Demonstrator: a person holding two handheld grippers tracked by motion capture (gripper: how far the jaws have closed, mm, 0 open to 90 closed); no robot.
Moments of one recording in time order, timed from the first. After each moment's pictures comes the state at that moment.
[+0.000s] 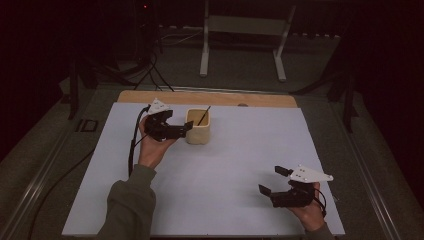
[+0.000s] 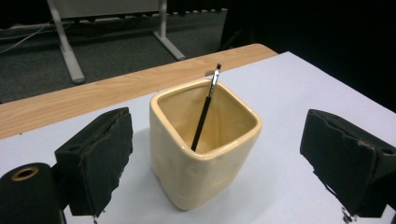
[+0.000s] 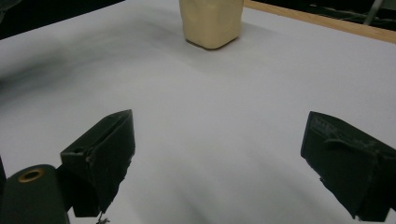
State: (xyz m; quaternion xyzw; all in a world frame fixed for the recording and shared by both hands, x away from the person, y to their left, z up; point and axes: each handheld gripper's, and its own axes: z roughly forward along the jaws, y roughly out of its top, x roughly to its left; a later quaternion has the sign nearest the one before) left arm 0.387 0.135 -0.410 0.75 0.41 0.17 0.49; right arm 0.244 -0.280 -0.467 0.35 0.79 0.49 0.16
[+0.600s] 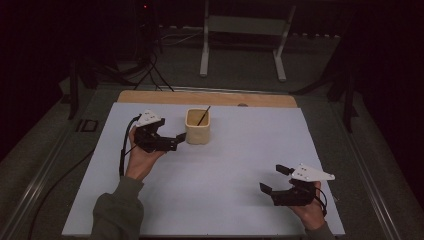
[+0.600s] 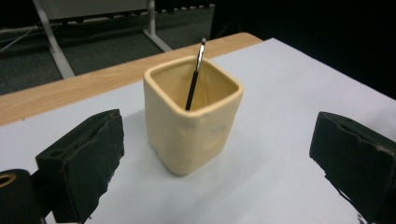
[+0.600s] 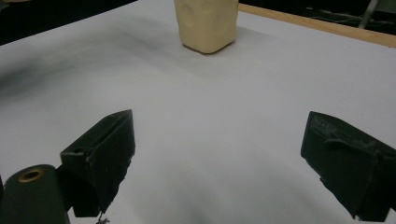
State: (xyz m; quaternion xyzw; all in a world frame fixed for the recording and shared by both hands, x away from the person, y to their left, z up) left arm 0.354 0.158 -0.415 0.76 0.39 0.17 0.49; right arm 0.246 -0.282 -0.465 0.35 0.78 0.49 0.16
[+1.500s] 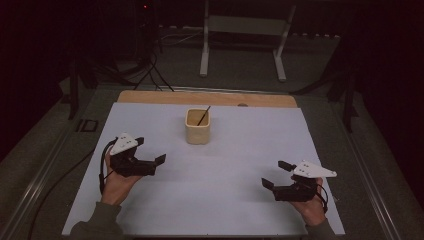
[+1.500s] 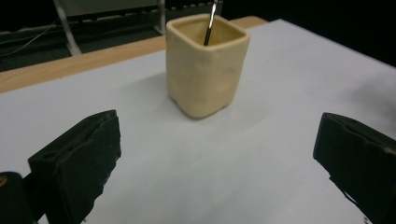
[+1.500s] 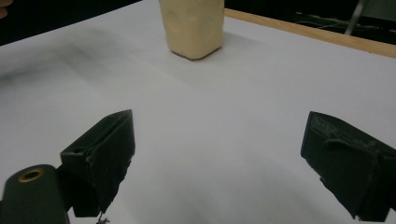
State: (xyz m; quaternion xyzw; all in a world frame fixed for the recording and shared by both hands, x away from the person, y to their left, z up) left arm 0.297 0.206 -0.438 0.76 0.39 0.19 0.48; right arm 0.255 -0.288 -0.464 0.36 0.77 0.49 0.17
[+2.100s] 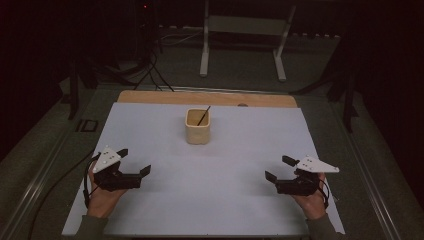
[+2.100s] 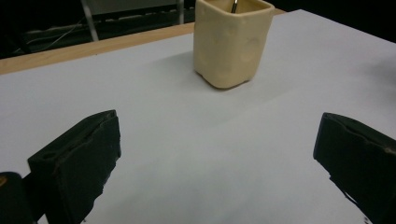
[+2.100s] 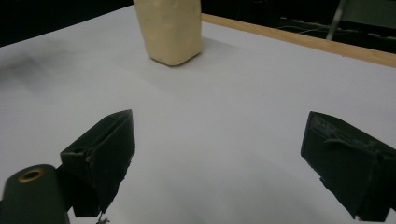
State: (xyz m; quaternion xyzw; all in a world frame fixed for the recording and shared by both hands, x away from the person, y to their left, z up) left arm 0.268 0.240 -0.459 0.75 0.41 0.22 0.47; right arm 0.269 -0.298 -0.467 0.38 0.76 0.50 0.19
